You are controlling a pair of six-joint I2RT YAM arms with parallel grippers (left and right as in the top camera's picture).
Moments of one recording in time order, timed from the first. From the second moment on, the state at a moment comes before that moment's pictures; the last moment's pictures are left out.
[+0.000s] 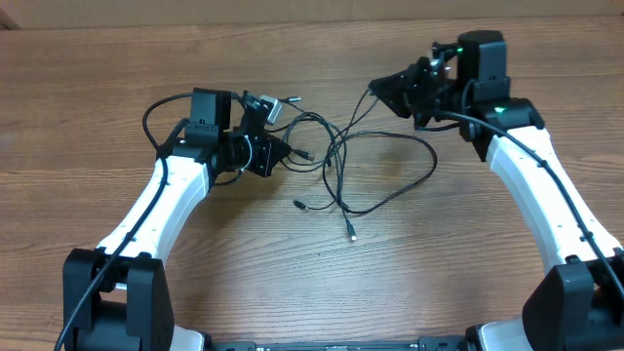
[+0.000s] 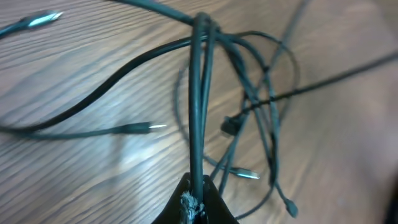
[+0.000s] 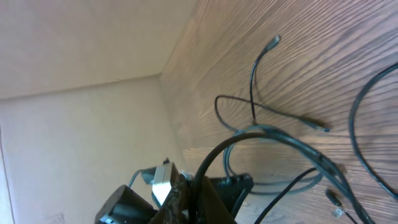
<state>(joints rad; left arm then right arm) -0.16 1.64 1.09 -0.44 0.66 0.11 0.15 1.64 1.35 -0.38 -0.72 1.13</state>
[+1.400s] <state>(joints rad) -0.17 1.64 1.09 -0.44 0.38 -0.01 0.13 1.64 1.35 -0.39 -1.04 0.91</state>
